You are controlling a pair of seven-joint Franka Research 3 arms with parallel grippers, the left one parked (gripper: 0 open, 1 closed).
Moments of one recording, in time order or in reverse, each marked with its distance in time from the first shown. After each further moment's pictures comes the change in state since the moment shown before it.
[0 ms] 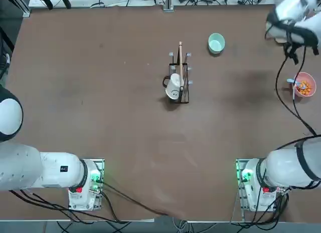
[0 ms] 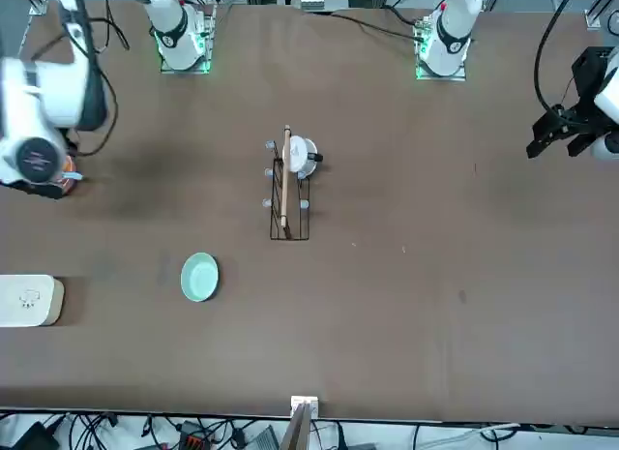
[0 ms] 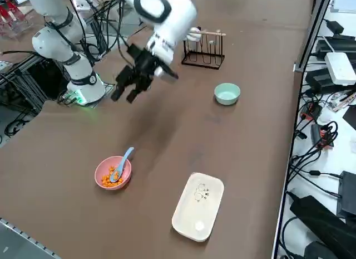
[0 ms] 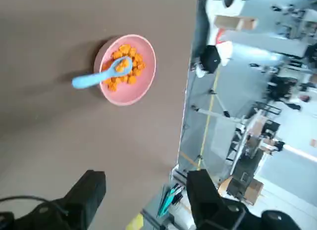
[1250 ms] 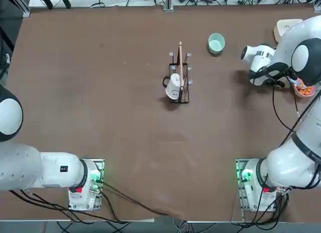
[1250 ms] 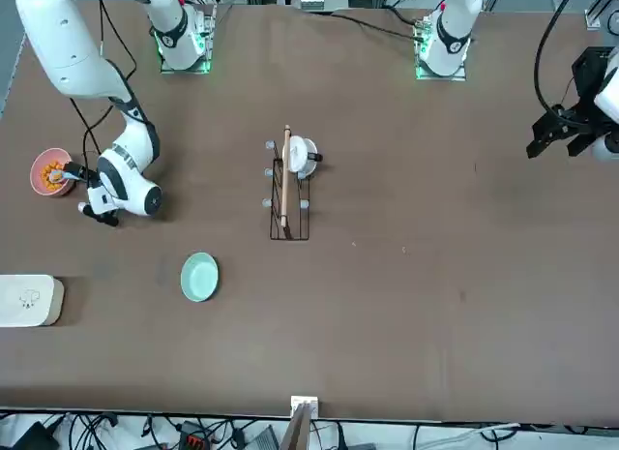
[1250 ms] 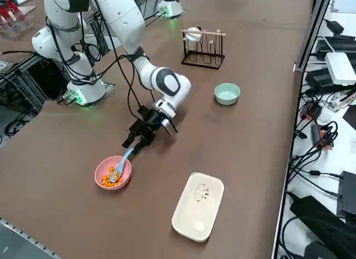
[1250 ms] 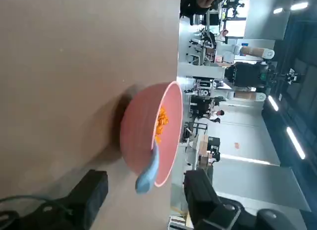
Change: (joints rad) arm -0.008 0.457 0.004 -0.010 -0.429 0.101 0.597
